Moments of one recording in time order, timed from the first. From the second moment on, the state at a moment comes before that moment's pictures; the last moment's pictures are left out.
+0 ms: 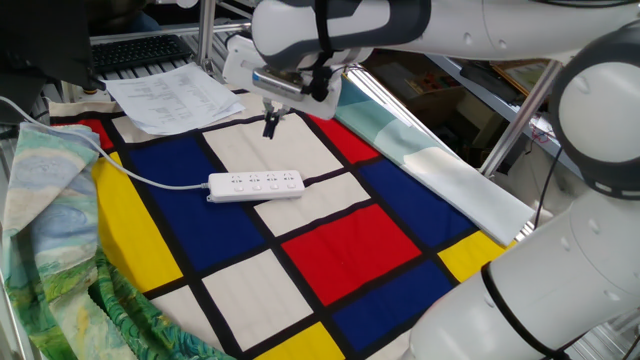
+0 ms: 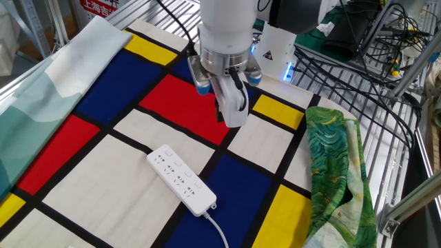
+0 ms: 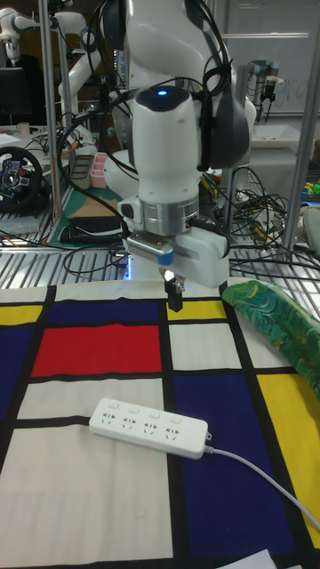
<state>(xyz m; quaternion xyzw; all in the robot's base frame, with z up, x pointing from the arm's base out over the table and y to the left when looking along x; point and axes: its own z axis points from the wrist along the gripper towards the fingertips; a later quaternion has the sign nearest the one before) 0.487 0.037 0.299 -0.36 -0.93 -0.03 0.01</state>
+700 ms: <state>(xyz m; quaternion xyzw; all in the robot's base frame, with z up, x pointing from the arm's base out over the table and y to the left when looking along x) 0.485 0.042 0.286 -0.47 -0.88 -0.02 -0.01</state>
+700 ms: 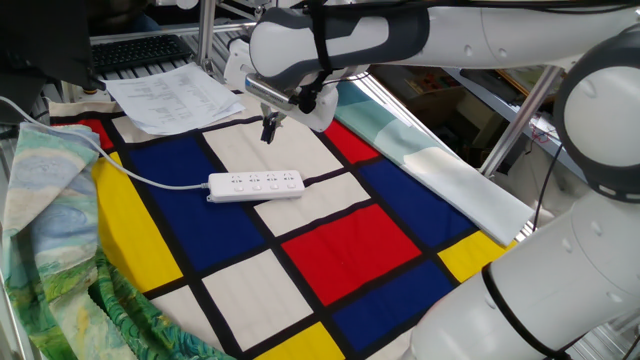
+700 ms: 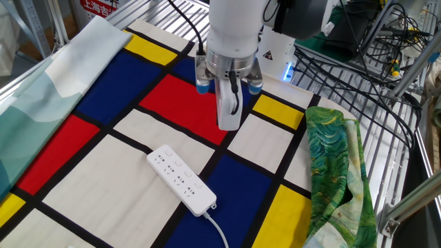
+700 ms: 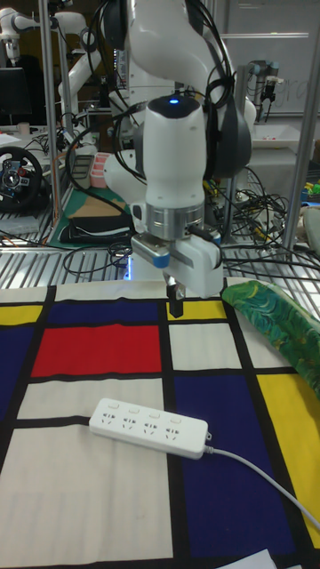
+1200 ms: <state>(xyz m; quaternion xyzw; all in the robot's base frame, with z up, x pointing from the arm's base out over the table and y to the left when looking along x) 0.485 0.041 0.281 -0.49 -0.87 -0.02 -0.01</state>
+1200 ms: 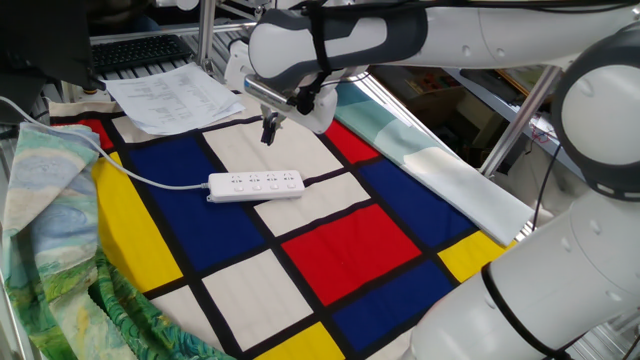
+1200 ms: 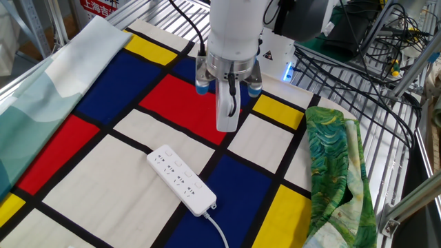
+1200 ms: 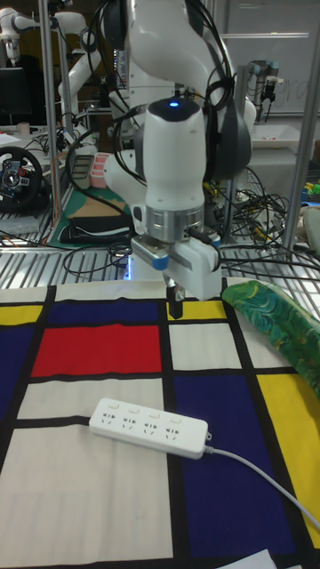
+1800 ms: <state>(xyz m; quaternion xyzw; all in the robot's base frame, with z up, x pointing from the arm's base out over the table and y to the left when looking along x) 0.484 0.040 0.274 -0.50 -0.87 -0.01 -0.02</state>
